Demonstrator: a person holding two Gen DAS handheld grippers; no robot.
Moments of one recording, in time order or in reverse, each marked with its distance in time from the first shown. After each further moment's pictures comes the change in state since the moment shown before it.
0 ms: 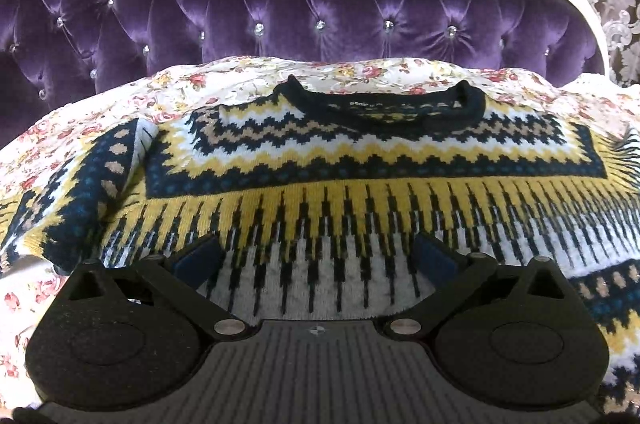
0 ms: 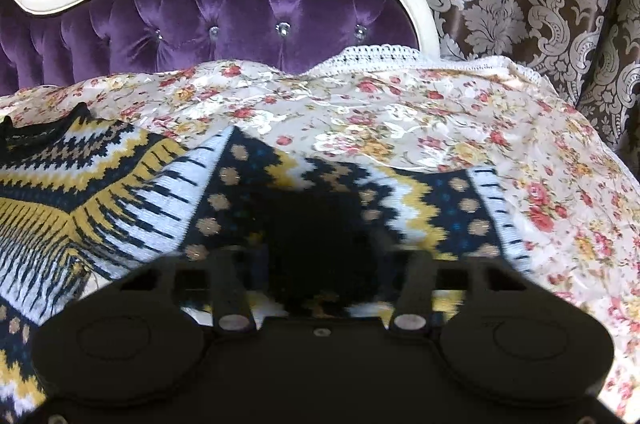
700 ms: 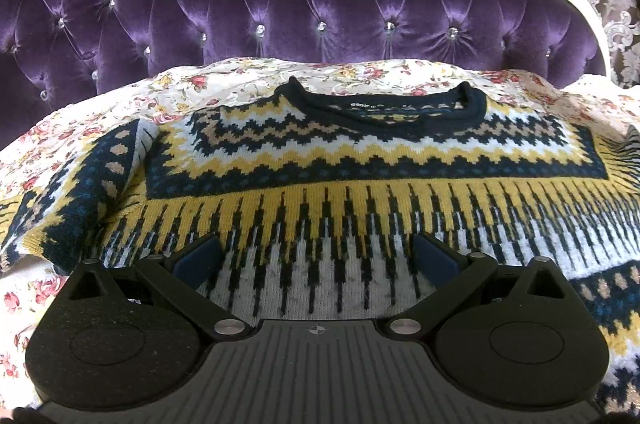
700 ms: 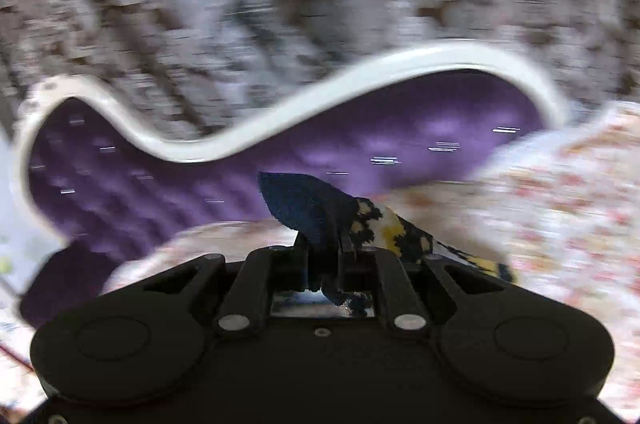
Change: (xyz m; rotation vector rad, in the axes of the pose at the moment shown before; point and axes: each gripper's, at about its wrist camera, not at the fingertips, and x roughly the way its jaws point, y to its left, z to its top) left arm 0.001 0.001 -0.001 0.002 -0.013 0.004; right arm -0.105 0.088 0.160 0.200 -0.055 0.552
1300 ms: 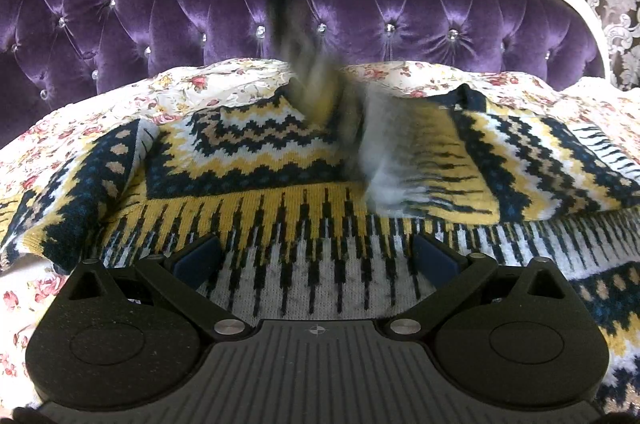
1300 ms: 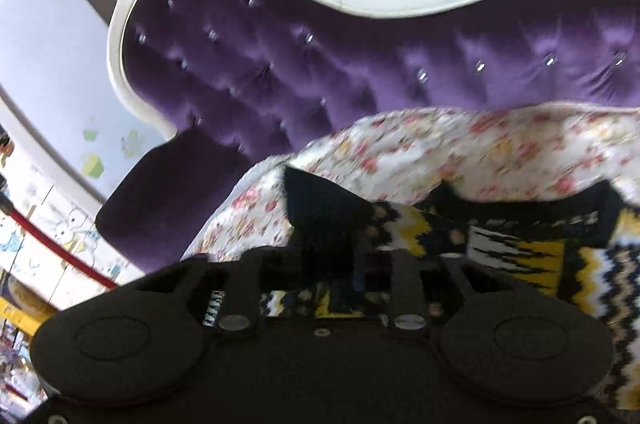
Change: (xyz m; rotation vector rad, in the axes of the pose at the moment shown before) left arm 0.000 0.001 0.000 -0.004 -0.006 0.000; right arm 0.171 0.136 -0.081 -0.098 0.281 0.335
